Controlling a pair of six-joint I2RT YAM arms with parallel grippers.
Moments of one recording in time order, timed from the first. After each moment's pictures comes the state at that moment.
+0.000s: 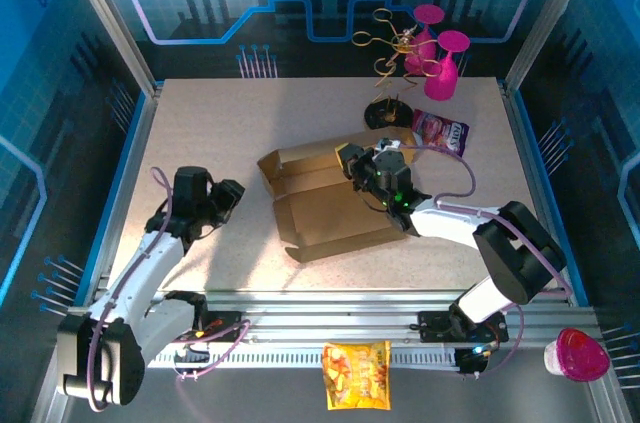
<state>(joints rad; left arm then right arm) -0.08 0.97 0.57 -0.37 0.21 -1.08 0.62 1.54 0.70 0.67 0.00 1.52</state>
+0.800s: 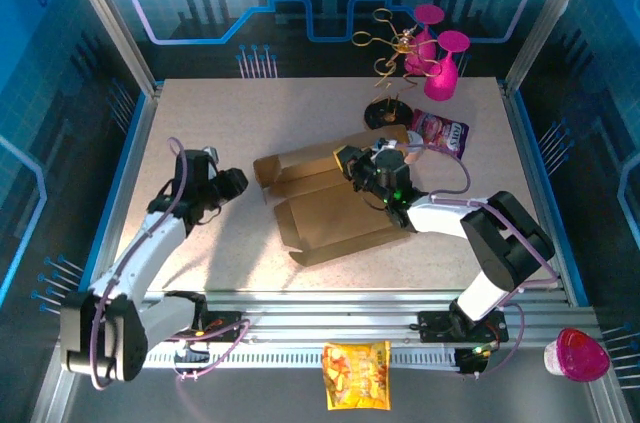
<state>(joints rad) -0.08 1.12 0.71 -0.36 0.19 -0.64 0.58 1.63 0.72 0.71 -0.10 1.51</state>
